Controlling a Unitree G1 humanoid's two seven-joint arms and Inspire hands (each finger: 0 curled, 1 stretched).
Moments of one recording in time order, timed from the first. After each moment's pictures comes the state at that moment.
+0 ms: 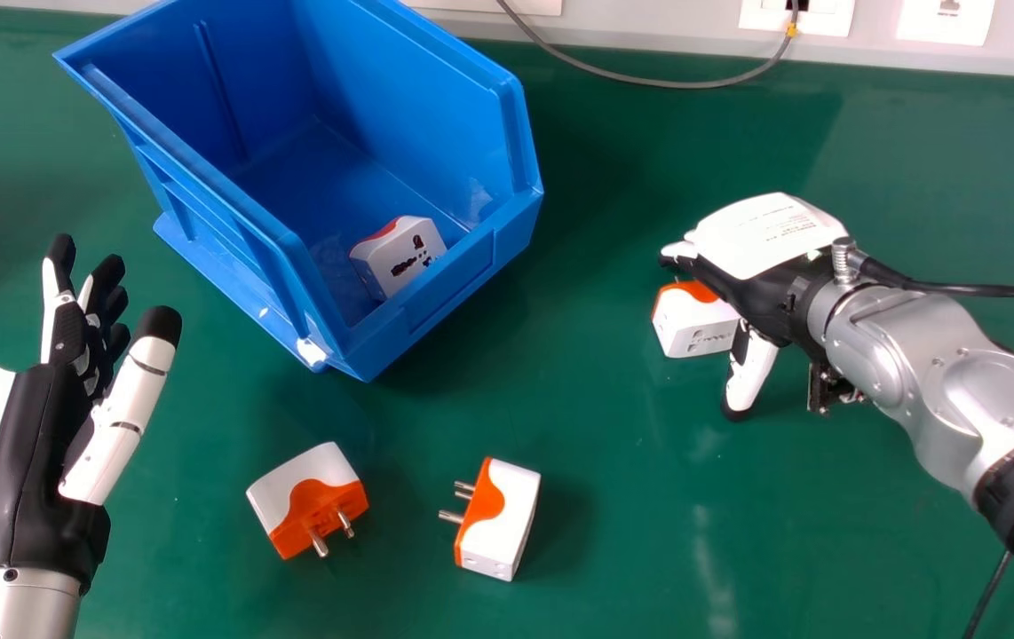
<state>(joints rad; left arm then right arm) 0.27 0.25 0.30 -0.01 -0.16 -0.28 -0.20 -0.72 -0.49 0.57 0.73 -0.96 -0.08 0.20</state>
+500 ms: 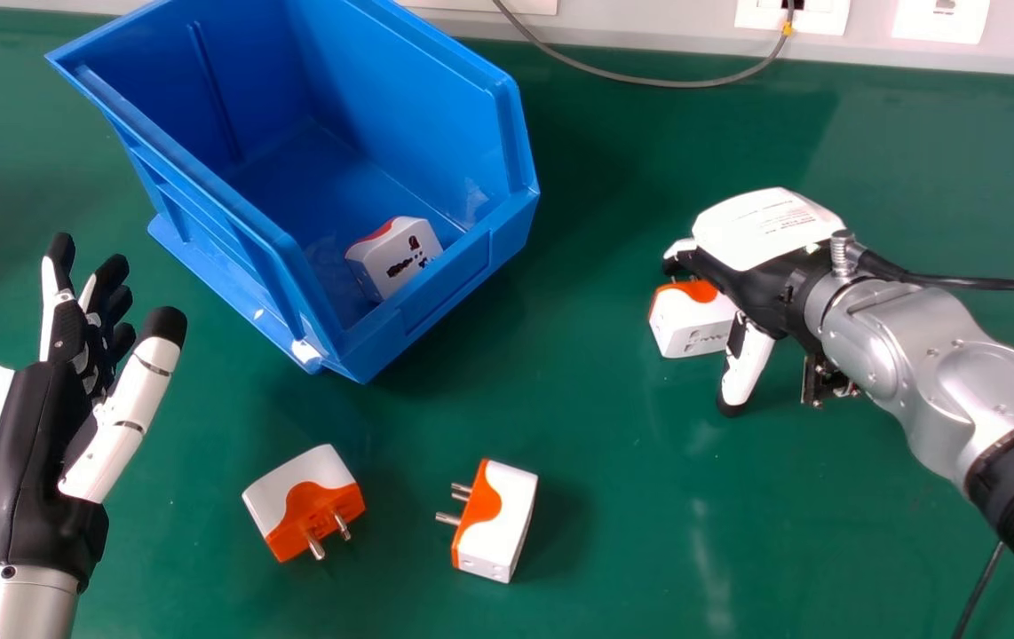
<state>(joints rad) 0.27 0.25 0.30 -0.03 -0.16 -0.27 -0.20 -0.76 -0.45 0.57 0.81 -0.91 -0.08 0.17</state>
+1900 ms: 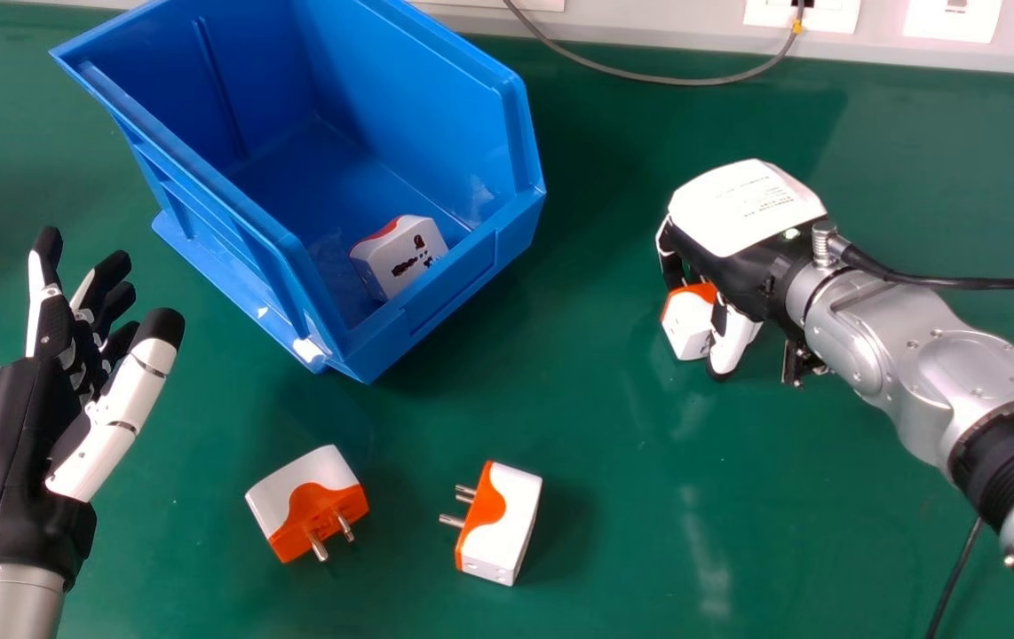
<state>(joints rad) 0.27 0.25 0.33 -0.03 -0.17 -0.26 -0.22 -0.81 -0.44 0.63 0.90 -0.94 -0.14 -0.01</state>
